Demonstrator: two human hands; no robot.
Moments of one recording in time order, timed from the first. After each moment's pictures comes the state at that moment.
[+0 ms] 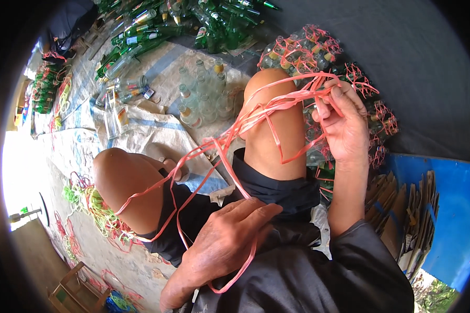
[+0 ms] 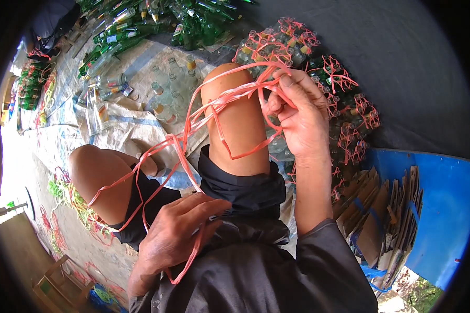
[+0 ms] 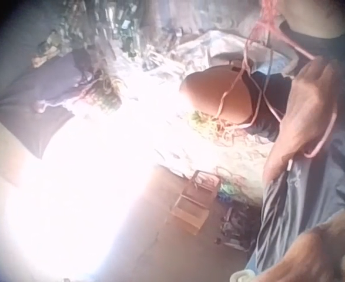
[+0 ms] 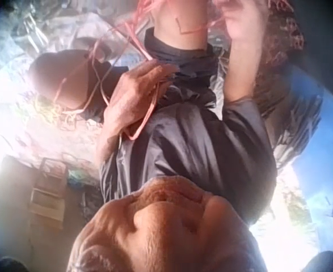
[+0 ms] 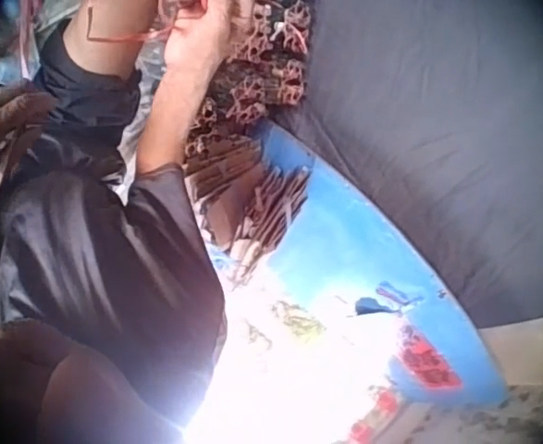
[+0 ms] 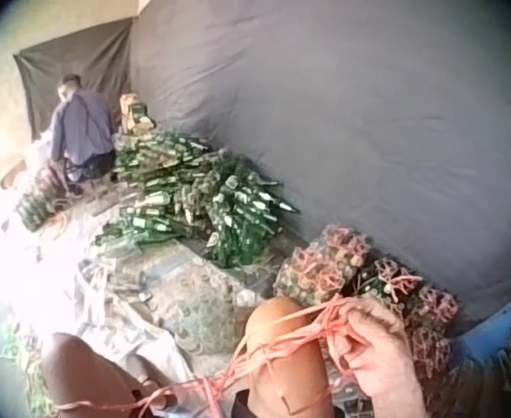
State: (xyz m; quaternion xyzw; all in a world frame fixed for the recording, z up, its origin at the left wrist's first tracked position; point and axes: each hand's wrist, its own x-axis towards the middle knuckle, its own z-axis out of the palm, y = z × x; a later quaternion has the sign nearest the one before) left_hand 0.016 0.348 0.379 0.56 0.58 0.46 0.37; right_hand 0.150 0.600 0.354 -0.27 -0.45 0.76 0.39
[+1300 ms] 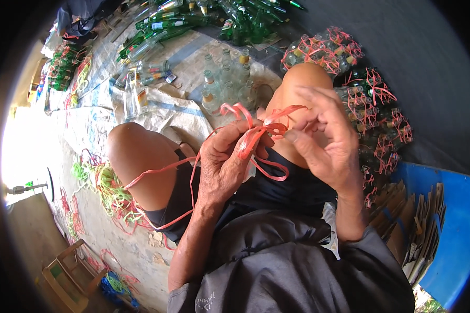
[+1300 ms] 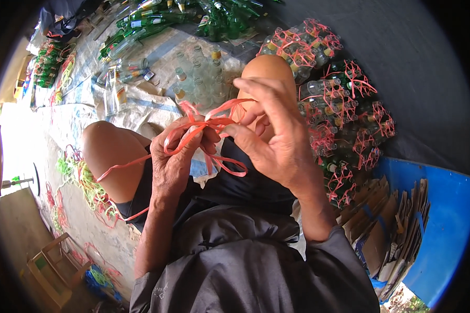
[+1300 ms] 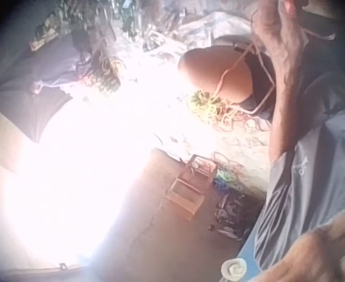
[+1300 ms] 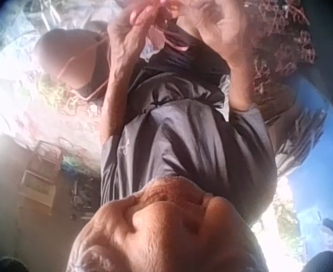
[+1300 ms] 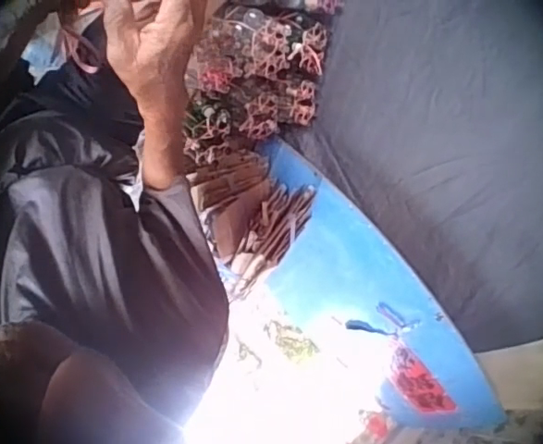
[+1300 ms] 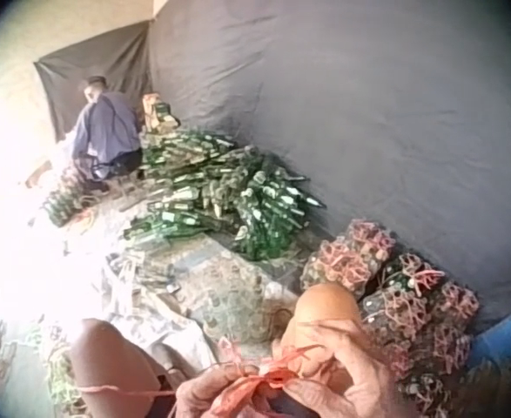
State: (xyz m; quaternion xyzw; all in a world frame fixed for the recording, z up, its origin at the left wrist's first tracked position) left_hand -0.010 0.380 0.330 0.28 0.51 0.71 0.40; right_hand 0.124 0.527 0.370 -0.15 -0.81 0.47 0.32
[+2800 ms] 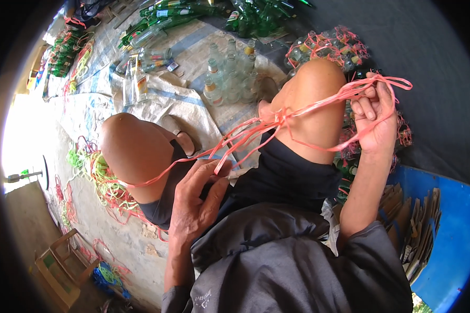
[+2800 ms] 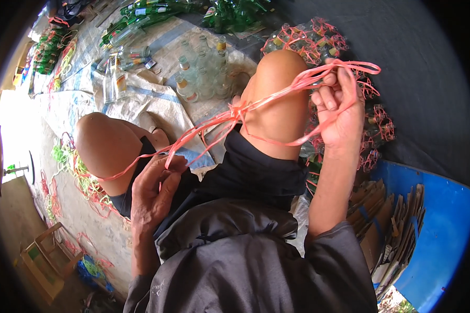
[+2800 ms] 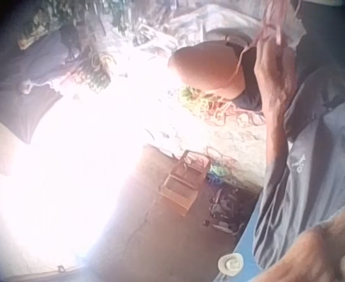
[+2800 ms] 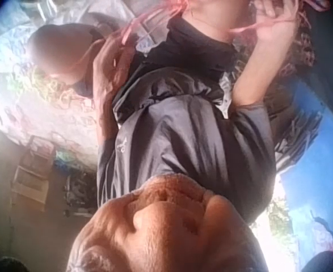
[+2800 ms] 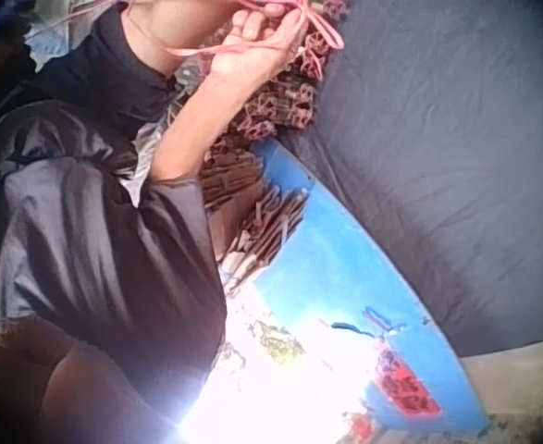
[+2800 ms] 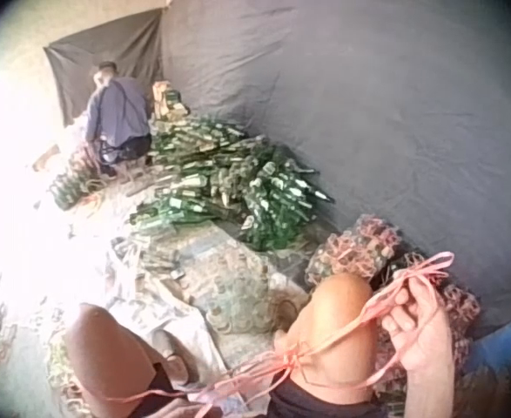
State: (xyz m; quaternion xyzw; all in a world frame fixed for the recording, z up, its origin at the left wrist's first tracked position) left_hand -0.009 0.288 0.342 0.38 0.72 0.49 0.30; right_hand 0.159 0.612 0.355 -0.26 -0.40 0.78 0.41
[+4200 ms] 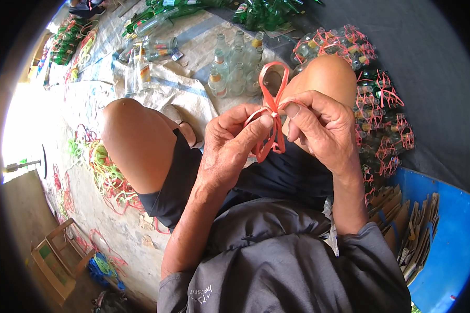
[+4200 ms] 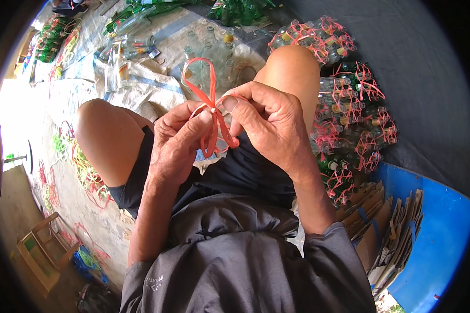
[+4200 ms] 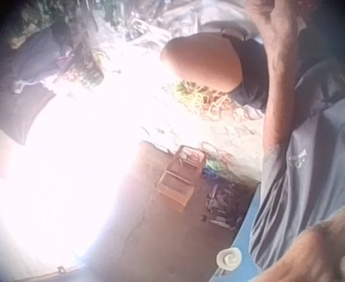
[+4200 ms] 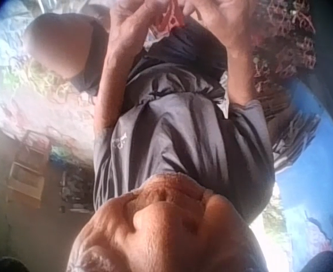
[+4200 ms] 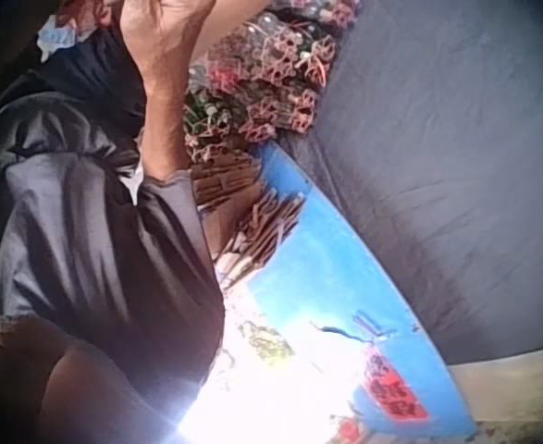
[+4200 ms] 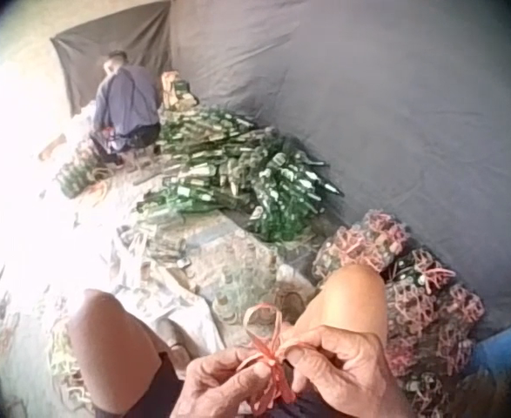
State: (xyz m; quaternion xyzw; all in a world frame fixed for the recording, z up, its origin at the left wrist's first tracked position) left_hand -0.011 0.368 0.320 0.15 0.49 0.72 0.47; right_hand 0.102 0.512 0.362 -0.22 -0.68 0.69 0.16
